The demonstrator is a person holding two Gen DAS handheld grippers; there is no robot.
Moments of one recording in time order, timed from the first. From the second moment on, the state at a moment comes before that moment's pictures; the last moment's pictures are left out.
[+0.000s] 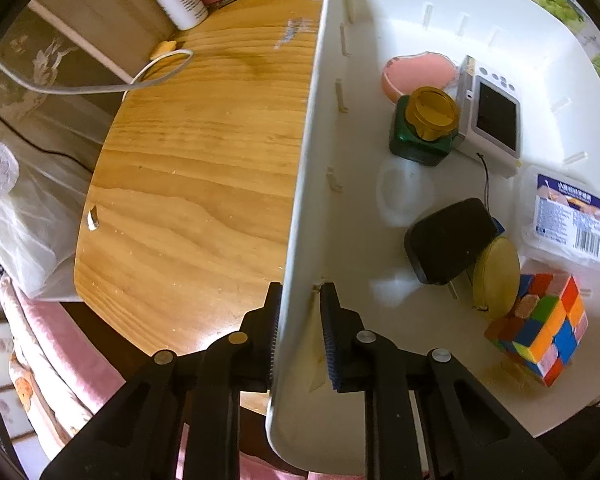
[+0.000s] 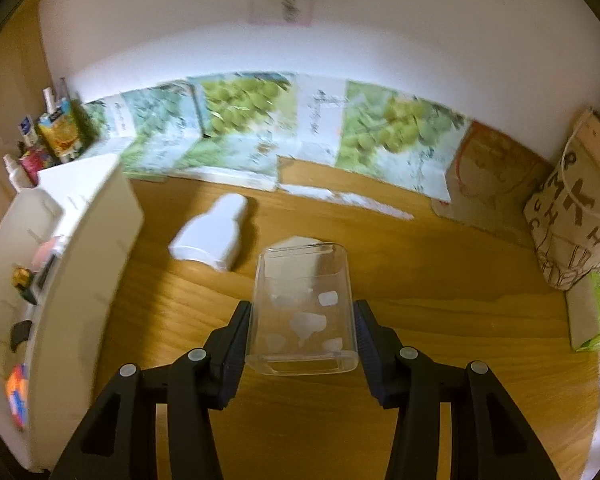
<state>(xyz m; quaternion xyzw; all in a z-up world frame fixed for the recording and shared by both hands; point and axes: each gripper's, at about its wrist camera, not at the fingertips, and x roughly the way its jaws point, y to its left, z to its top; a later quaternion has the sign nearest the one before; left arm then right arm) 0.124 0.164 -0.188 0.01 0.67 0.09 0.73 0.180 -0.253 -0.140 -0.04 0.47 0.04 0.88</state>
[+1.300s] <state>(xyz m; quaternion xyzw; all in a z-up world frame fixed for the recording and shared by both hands) 0.114 0.162 -0.192 0.12 0.66 -0.10 0.73 0.085 -0.008 -0.090 -0.07 0.48 0.20 0.85</state>
